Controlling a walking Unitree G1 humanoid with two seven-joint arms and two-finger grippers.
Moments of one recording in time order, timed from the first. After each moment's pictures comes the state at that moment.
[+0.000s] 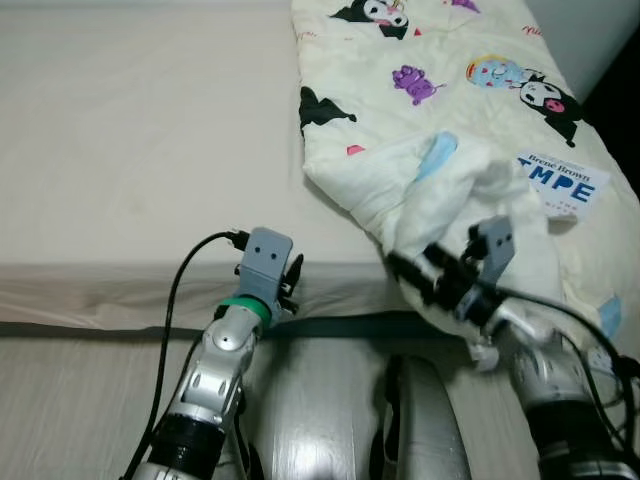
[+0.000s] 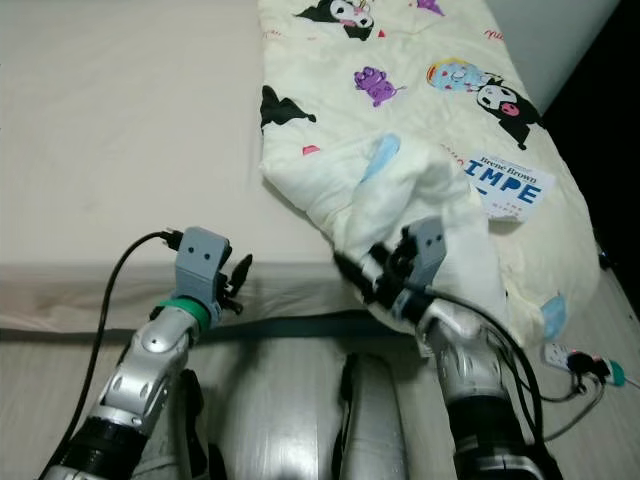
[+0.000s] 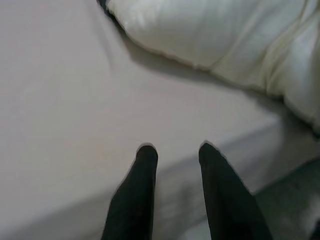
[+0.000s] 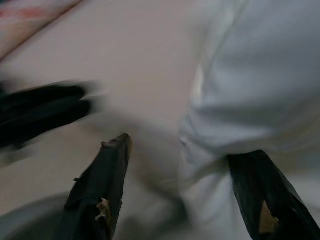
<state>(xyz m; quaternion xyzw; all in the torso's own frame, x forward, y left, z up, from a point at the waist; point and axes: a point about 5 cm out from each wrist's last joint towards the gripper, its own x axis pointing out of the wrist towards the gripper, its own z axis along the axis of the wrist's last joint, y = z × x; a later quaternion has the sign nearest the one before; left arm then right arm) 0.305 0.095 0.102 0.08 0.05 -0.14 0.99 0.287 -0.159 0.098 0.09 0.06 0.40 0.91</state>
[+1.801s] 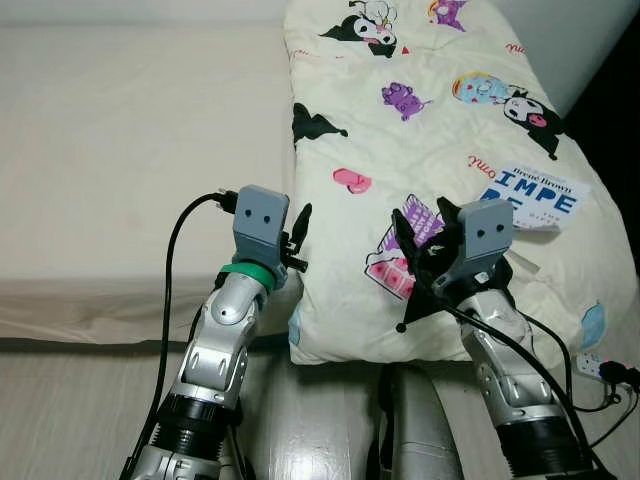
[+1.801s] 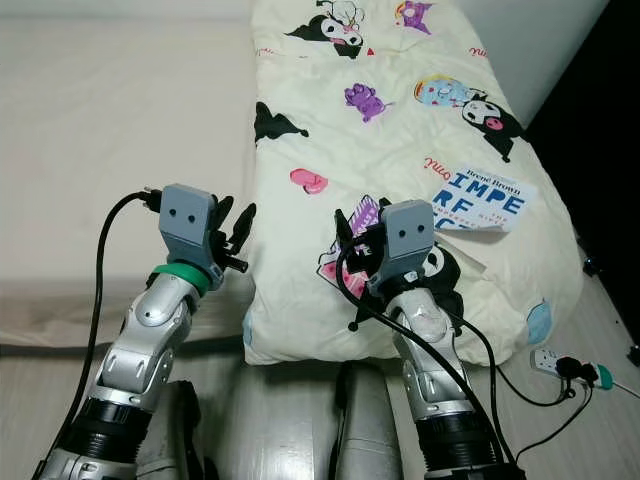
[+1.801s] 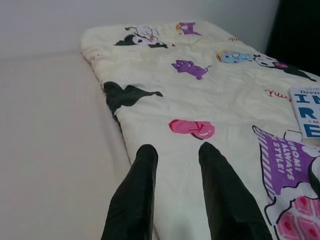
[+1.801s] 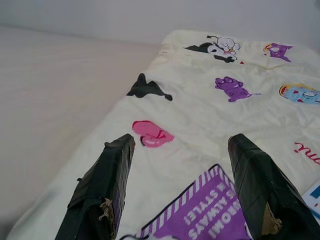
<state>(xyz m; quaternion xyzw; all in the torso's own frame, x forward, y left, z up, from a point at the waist) 0.314 0.085 0.157 0.03 -0.06 -0.14 0.99 0.307 -0.157 0.148 -0.03 -0.12 0.11 0.99</state>
